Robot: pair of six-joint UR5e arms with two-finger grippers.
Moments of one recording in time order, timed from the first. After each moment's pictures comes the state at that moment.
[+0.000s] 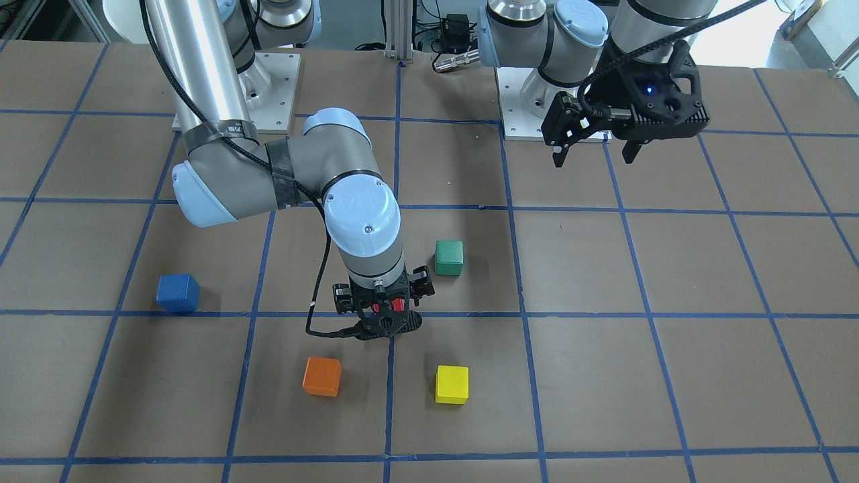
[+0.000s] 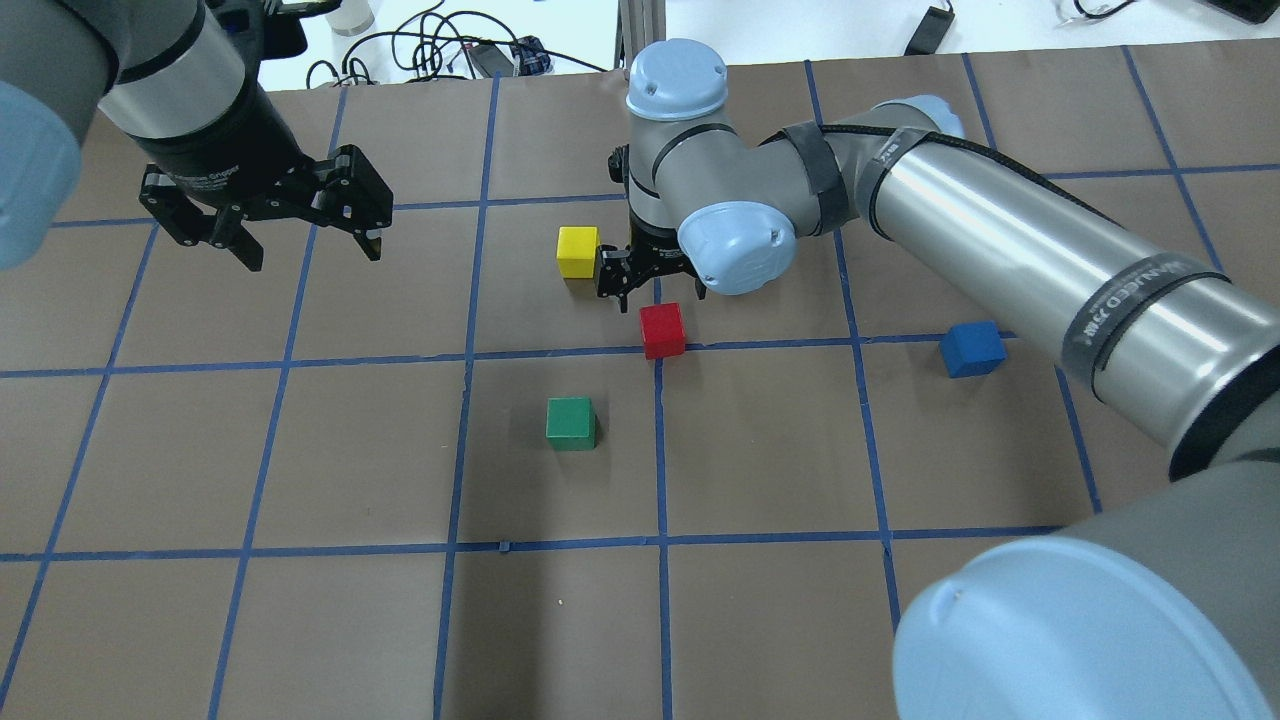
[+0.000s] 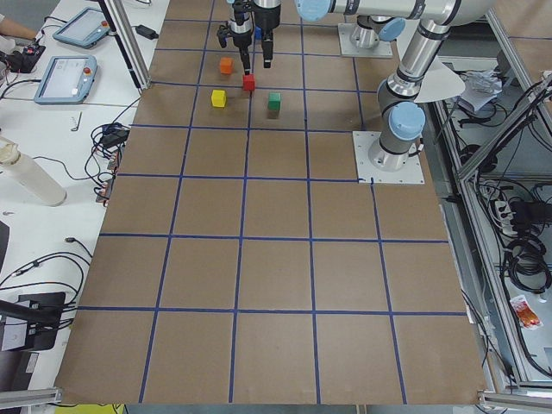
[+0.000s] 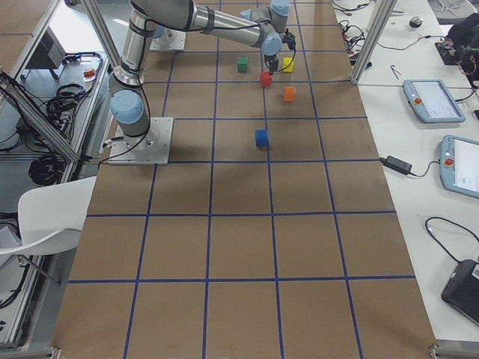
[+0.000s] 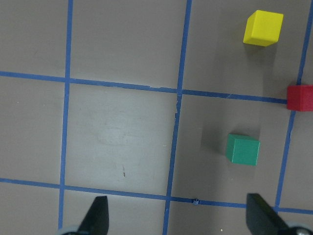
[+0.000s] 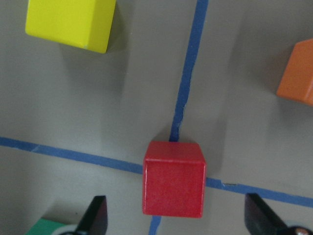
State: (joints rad) left arm -1.56 -1.52 -1.58 -1.59 1.61 -0.05; right arm 1.91 -1.02 1.50 -2.03 -1.48 0.15
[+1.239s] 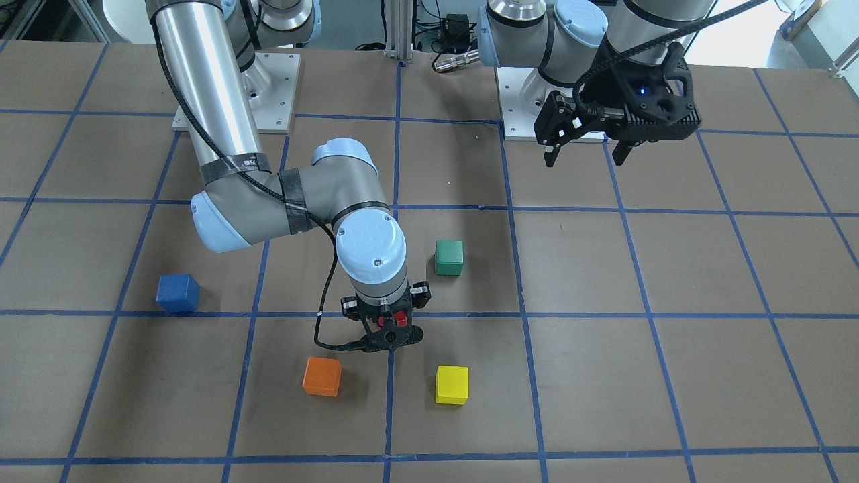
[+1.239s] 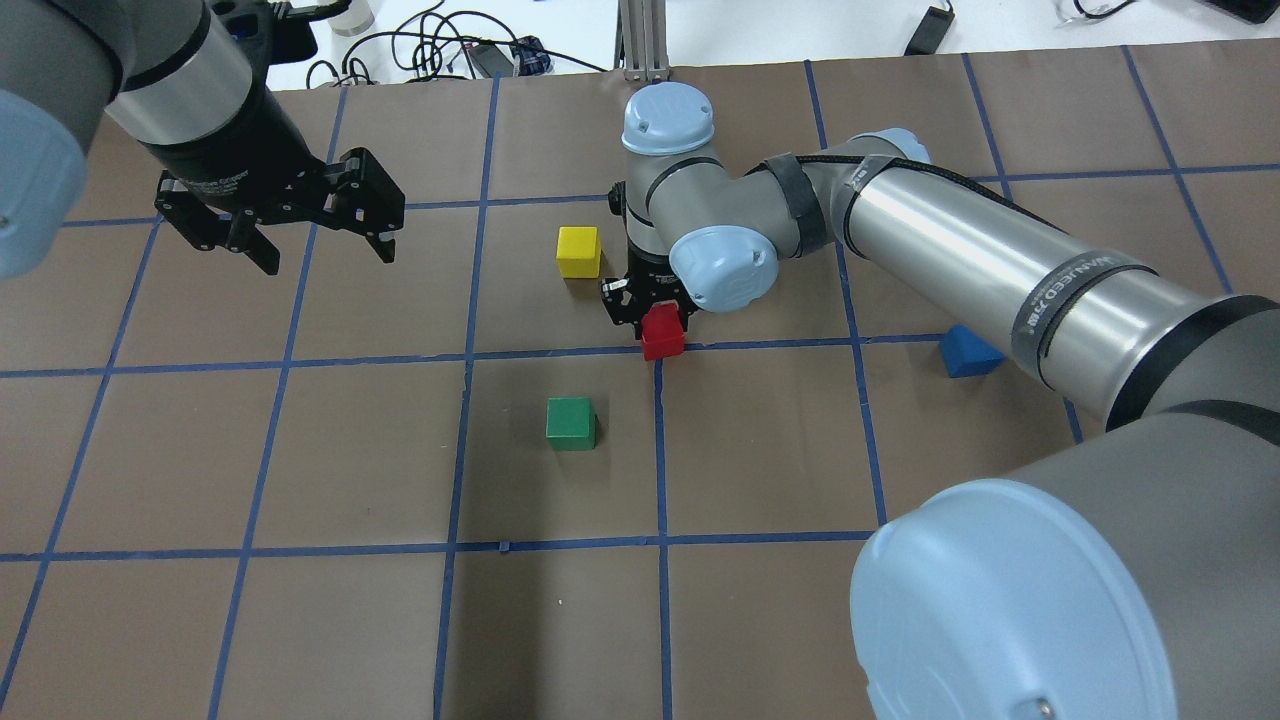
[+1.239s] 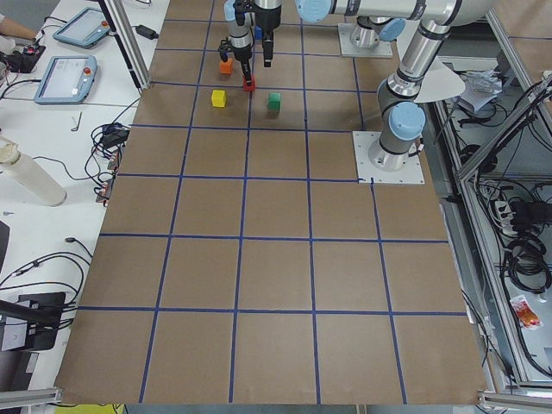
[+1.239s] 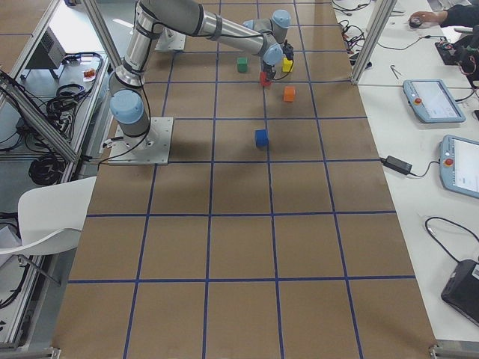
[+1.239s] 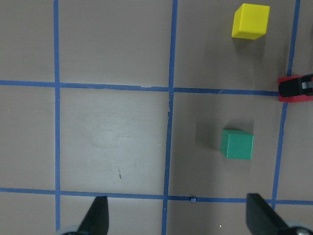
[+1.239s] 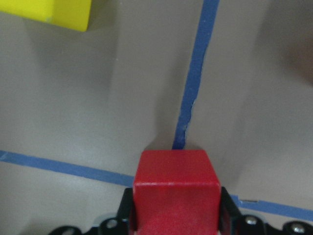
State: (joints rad) left arm -1.56 -1.52 -1.59 -1.57 1.56 -0.06; right arm 1.91 -0.96 1.51 -2.03 -1.48 0.15
